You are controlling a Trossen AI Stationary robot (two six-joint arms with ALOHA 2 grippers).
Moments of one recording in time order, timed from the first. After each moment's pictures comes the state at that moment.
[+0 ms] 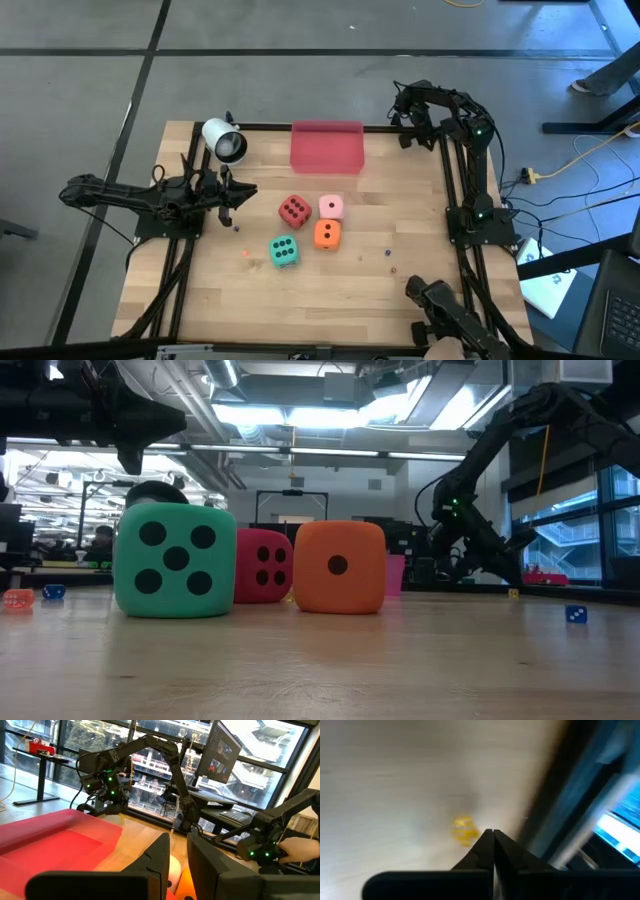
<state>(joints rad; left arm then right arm) -0.06 0.31 0.07 0.36 -0.29 -0.25 -1.10 2.23 1.56 -1.42 0.24 0.46</state>
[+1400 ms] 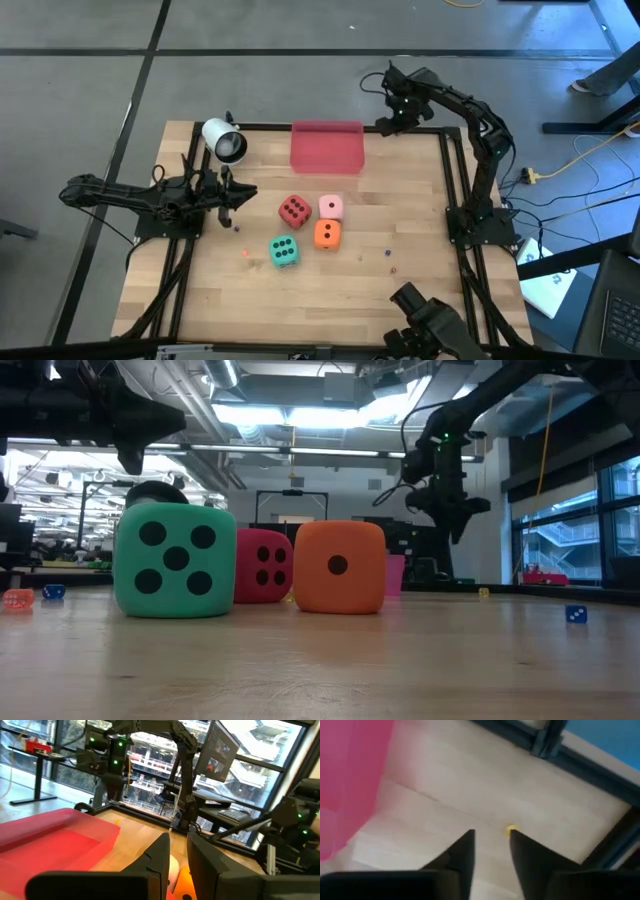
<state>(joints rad) -0.06 0.31 0.07 0.36 -0.26 -0.25 -0.92 1.93 1.63 -1.27 -0.01 0.20</state>
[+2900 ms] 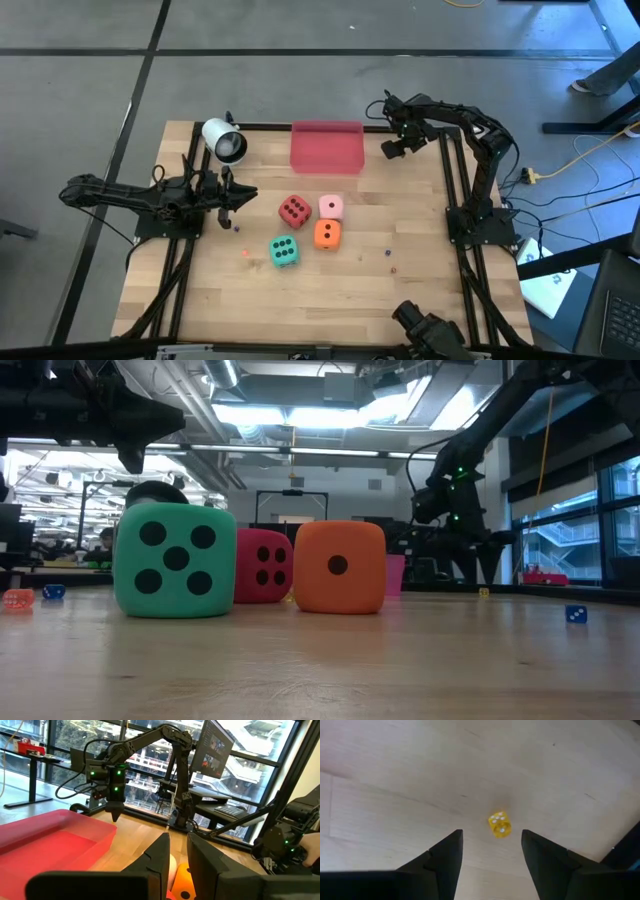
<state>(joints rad) -0.06 0.31 0.07 0.35 -0.25 -0.22 -0.91 1.93 1.28 -1.05 0.09 0.25</state>
